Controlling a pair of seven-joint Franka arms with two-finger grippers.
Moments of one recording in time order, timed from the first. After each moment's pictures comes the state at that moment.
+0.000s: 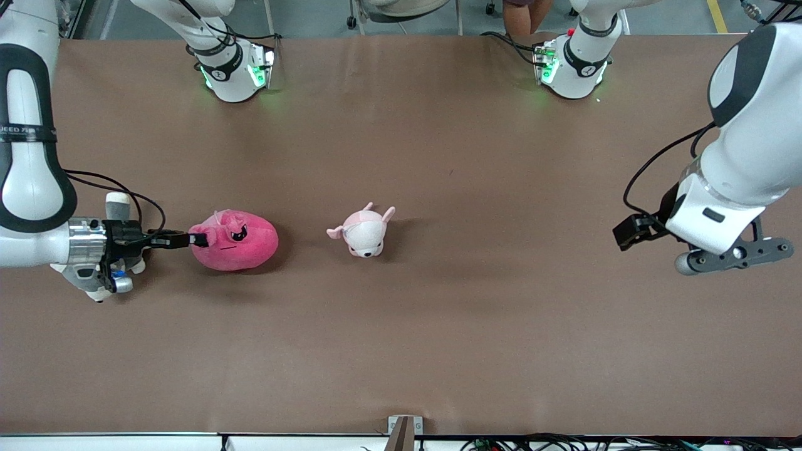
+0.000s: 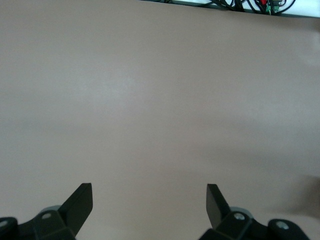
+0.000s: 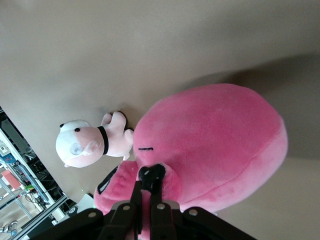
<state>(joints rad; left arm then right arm) 0.16 0.36 -0.53 -1.22 0.27 1.58 -0.45 -0.13 0.46 -0.01 -1.66 0.68 1.65 -0.11</state>
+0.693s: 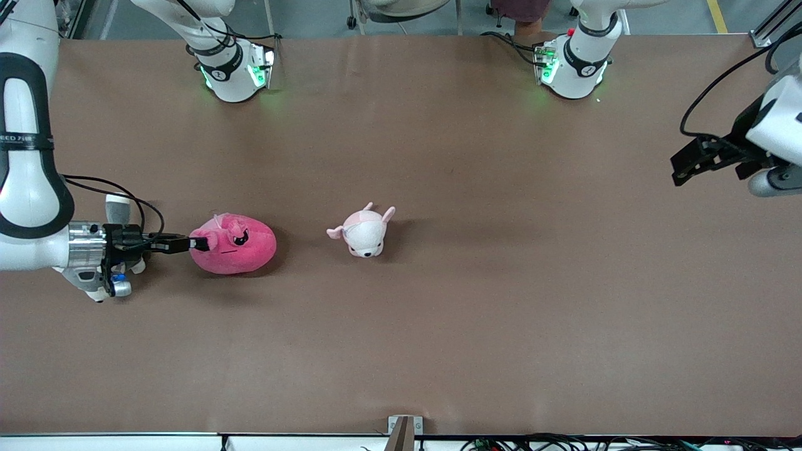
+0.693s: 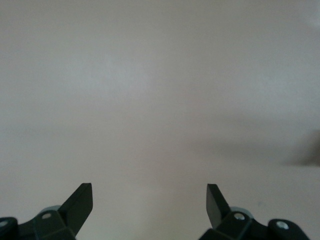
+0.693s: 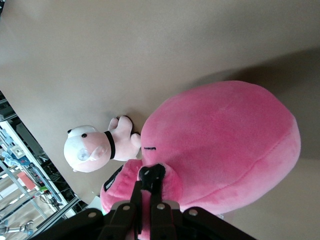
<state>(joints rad) 0.02 0.11 -0.17 -1.34 0.06 1.45 -0.22 -0.15 0.48 -0.01 -1.65 0.73 1.65 -0.11</state>
